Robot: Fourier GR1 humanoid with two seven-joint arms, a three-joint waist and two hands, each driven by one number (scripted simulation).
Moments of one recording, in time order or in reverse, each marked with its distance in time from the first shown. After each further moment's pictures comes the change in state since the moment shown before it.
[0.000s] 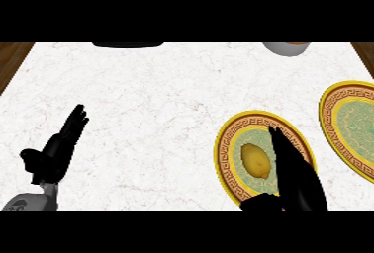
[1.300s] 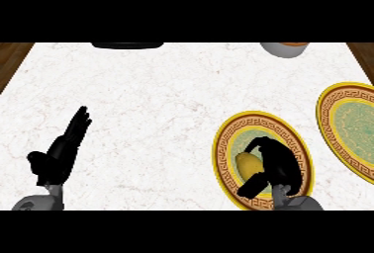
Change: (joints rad) left arm 0.015 -0.100 0.092 -0.009 -0.127 -0.057 0.009; right arm -0.072 0.091 -0.131 0.367 0.036 0.015 -0.239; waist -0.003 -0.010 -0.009
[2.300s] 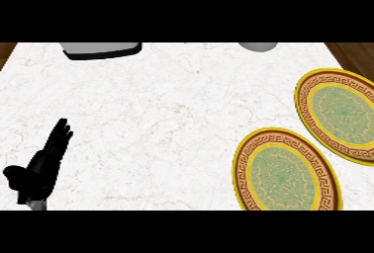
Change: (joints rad) left arm 0.099 0.008 0.083 -0.034 0.014 0.003 0.001; right arm 0.418 -0.469 -0.608 -0.064 -0.218 -0.217 -0.478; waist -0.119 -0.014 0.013
